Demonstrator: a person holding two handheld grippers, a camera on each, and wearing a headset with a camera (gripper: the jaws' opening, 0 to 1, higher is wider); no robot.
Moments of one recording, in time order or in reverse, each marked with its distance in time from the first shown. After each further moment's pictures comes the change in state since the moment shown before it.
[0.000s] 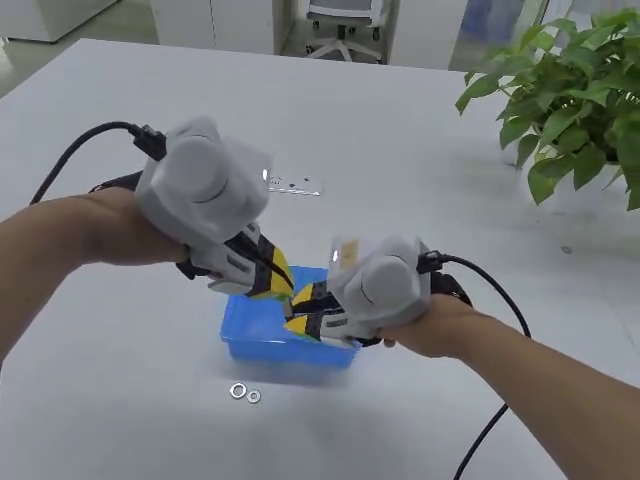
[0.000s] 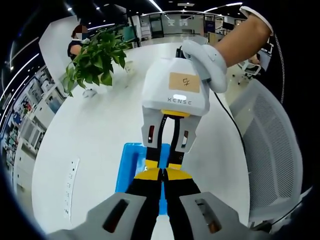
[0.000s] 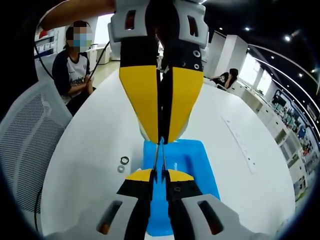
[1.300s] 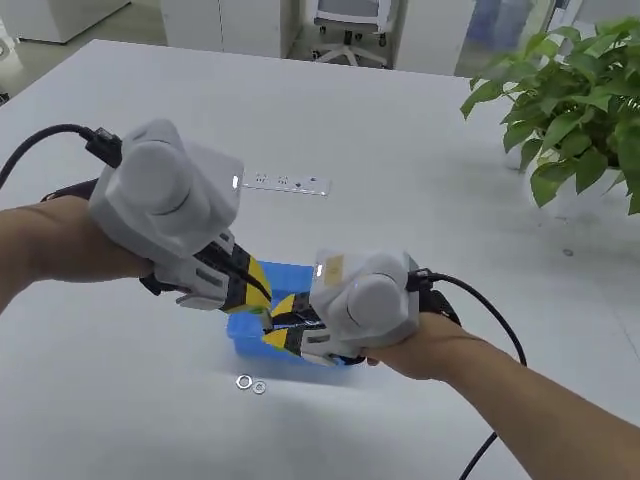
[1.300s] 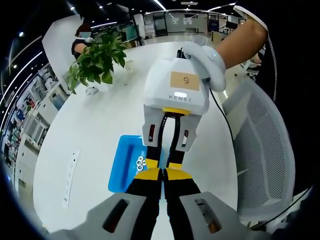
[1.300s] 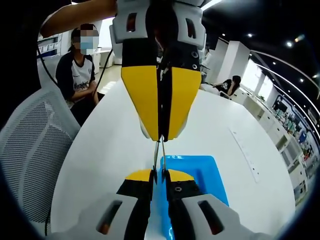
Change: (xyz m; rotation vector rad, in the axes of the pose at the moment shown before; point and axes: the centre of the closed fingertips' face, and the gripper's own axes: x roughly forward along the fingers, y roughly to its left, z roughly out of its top) left arm -0.026 -0.034 -0.010 -0.014 0.023 0.027; right arm 0.005 0.036 0.030 -0.021 -0.046 0.014
